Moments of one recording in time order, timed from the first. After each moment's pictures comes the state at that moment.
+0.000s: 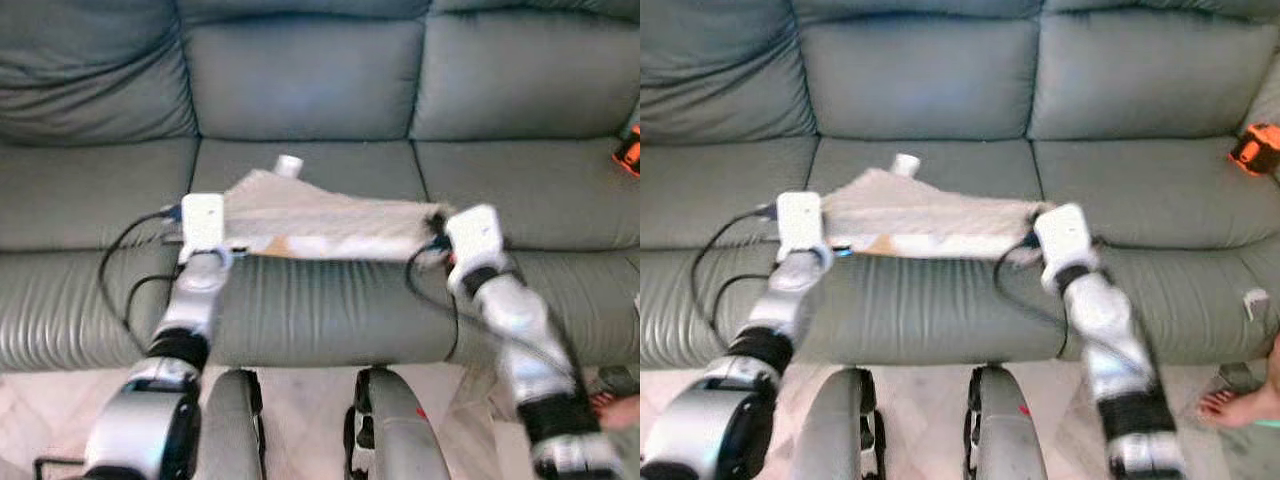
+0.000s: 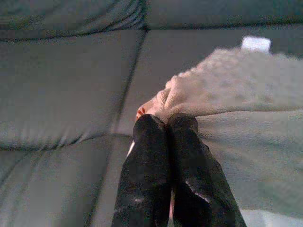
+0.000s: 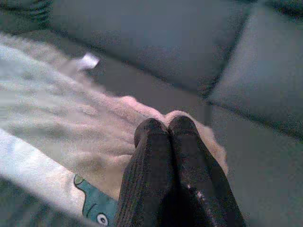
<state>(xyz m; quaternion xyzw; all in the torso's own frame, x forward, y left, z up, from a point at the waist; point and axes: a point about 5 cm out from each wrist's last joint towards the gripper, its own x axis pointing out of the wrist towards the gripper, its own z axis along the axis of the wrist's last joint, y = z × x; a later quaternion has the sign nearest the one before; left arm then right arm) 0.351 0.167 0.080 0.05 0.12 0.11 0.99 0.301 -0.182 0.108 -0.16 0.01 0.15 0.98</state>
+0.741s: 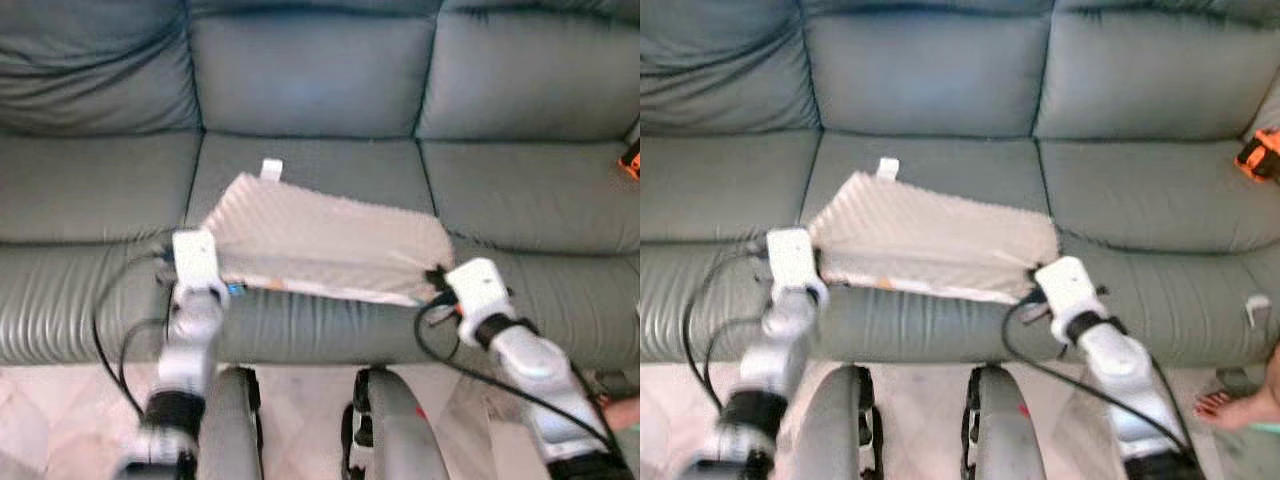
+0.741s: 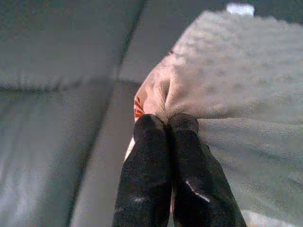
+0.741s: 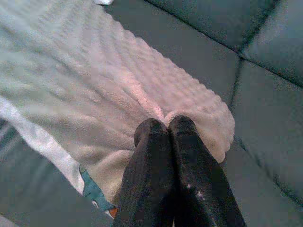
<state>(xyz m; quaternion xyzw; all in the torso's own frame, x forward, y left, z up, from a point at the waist) 0.302 0.153 0.059 0.01 0.15 0.10 0.98 0.261 -0.207 0.084 -0.19 0.09 0.17 0.96</state>
